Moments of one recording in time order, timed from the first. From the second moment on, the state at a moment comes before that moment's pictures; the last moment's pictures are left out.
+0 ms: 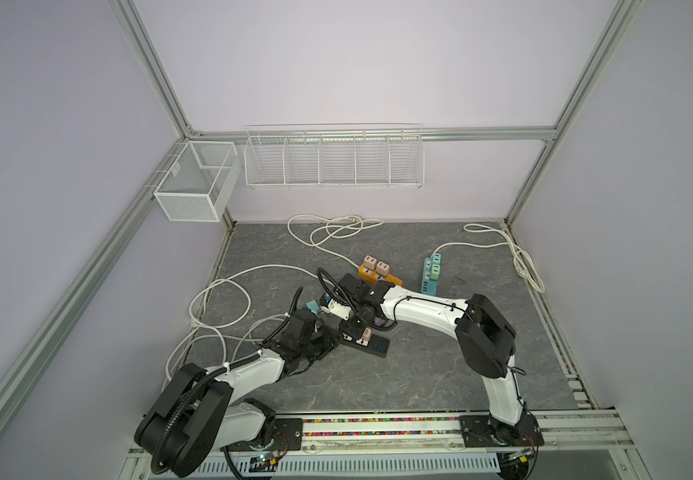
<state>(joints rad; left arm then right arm) -0.54 1.26 0.33 0.12 0.31 -1.05 0.98 2.06 1.58 -0.71 -0.10 -0.16</state>
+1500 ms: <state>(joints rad) -0.55 1.32 0.33 0.21 0.31 -1.07 0.96 2.05 1.62 -0.78 -0.10 -0.16</state>
